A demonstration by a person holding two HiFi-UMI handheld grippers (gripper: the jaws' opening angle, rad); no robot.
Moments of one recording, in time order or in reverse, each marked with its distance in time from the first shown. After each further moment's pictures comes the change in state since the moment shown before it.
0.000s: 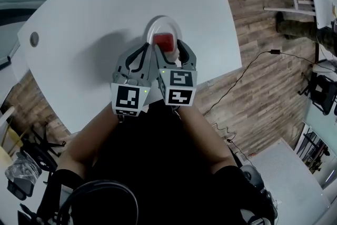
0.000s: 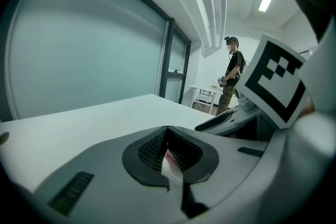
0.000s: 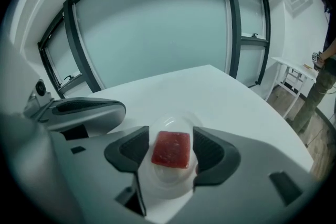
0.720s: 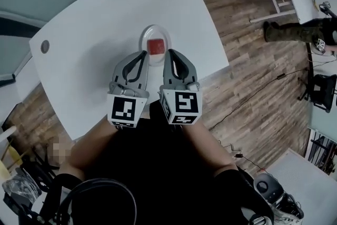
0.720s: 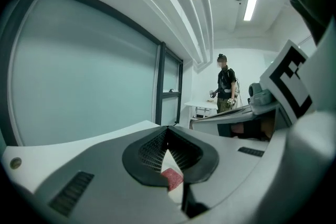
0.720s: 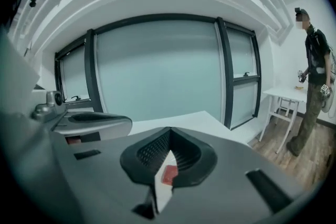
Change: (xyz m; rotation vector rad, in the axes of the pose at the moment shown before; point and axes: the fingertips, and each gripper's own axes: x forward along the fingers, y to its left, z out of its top) left arm -0.050 -0.043 0.078 0.079 -0.198 -0.009; right arm -0.116 -0.001 0.068 -0.044 -0.426 -0.014
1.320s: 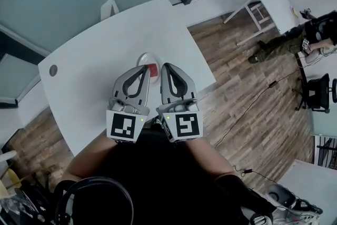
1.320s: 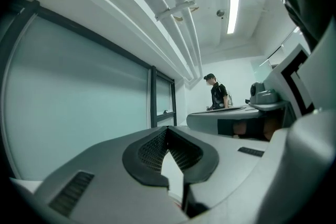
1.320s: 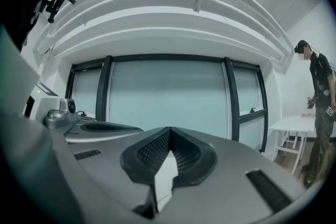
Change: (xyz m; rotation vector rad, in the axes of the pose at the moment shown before) left arm -0.035 -0.027 0.101 0.094 -0.195 -0.046; right arm -0.068 0.023 0.110 -0.105 -0.337 0.034
